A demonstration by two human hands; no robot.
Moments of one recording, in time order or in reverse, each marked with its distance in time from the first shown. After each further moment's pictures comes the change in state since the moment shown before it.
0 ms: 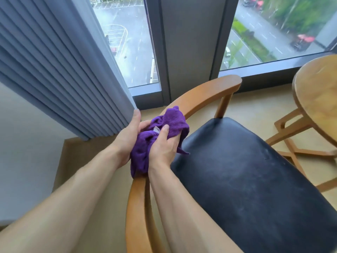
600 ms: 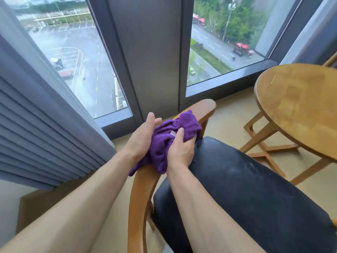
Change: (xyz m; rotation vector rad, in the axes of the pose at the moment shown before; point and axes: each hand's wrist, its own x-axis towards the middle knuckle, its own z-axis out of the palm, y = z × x) left_hand 0.117 0.074 0.045 0.410 -0.079 0.231; right_hand 0.119 -0.056 -0.006 -0.002 0.328 -0.085
